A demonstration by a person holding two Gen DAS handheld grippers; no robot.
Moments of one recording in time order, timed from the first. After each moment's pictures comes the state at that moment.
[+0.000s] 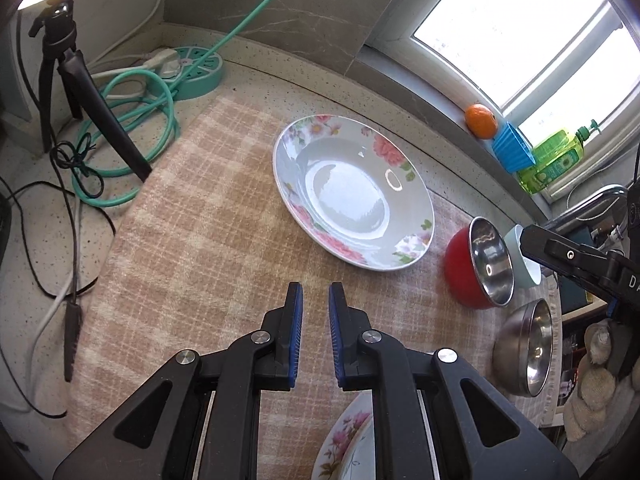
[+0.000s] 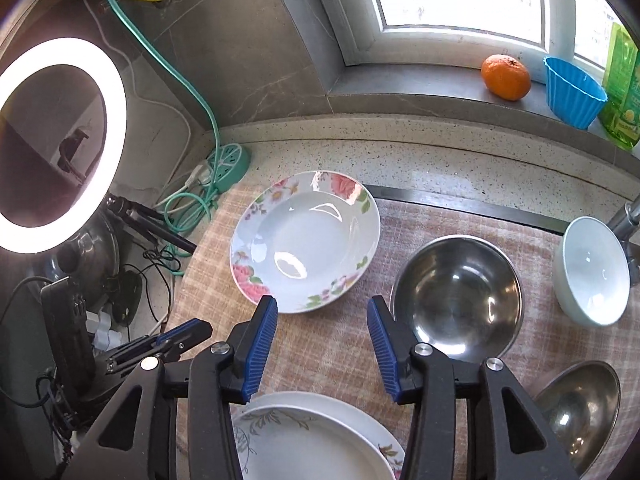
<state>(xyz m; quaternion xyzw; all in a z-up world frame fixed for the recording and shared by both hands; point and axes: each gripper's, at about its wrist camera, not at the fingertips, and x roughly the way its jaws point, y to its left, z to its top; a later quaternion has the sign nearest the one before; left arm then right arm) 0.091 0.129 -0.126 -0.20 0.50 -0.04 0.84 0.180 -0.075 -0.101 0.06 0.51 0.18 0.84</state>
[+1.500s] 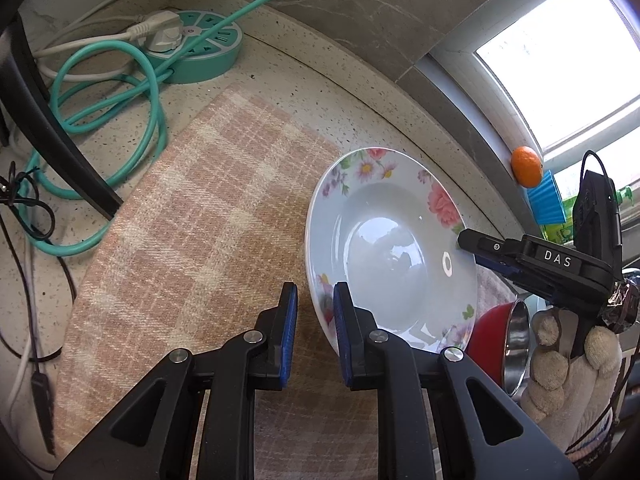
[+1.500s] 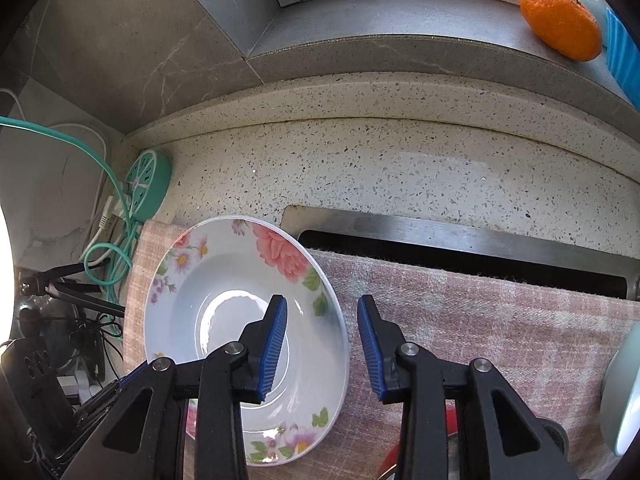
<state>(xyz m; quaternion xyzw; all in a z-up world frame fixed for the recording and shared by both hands) 0.171 0.158 -0.170 -0.27 0.53 -0.02 0.80 0.322 -0.064 -0.192 0.09 0.60 0.13 0.78</state>
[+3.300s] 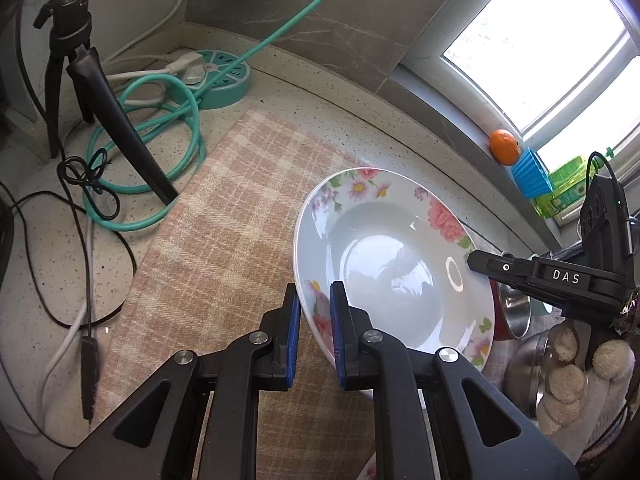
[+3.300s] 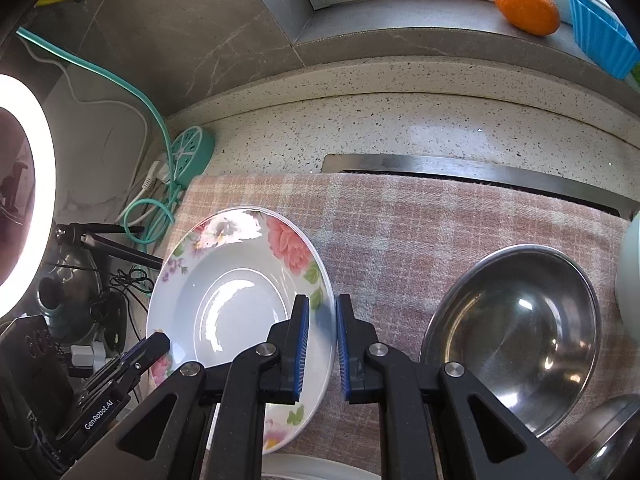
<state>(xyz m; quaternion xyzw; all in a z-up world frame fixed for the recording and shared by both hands) 0.105 0.158 -0.136 -0.22 0.49 -0.02 0.84 0.245 -0.066 -0.168 0.10 0.58 0.15 0.79</state>
